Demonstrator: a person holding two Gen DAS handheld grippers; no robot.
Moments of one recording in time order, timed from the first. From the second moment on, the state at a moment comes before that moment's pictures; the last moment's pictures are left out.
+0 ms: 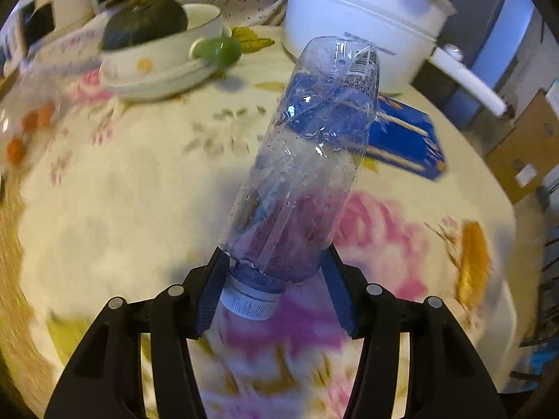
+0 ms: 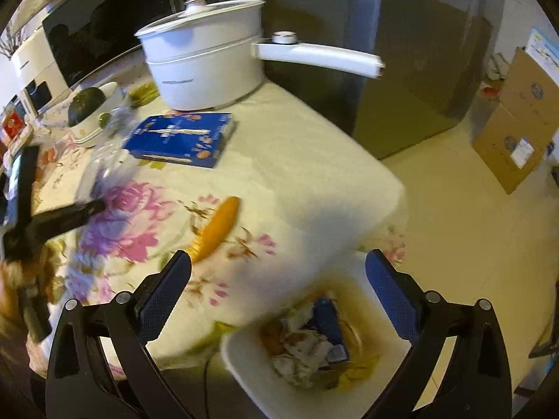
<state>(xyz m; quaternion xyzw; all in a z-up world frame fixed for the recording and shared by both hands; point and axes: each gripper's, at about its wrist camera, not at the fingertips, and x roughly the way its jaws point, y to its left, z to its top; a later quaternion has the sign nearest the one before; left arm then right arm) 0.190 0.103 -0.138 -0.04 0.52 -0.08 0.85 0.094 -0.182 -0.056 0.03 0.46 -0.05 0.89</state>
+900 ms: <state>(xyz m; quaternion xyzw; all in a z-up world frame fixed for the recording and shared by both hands) 0.112 0.126 -0.083 -0.18 0.44 -0.11 0.87 0.123 -0.149 -0.087 0.06 0.48 -0.04 0.87</state>
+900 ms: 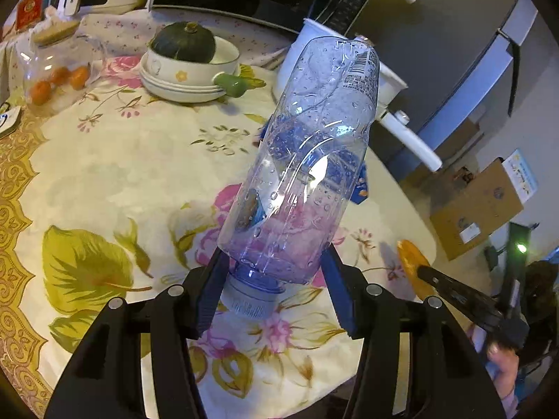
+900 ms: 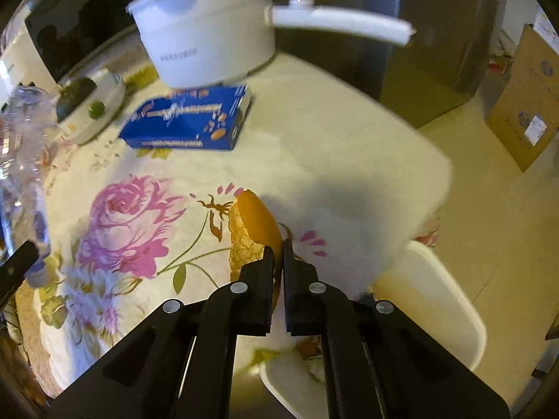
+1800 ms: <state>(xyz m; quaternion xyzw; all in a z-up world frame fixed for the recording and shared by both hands) 0.115 0.120 -0.082 -0.21 0.44 -0.13 0.87 0.059 -0.161 -0.074 -0.07 0.45 -0.08 0.89</state>
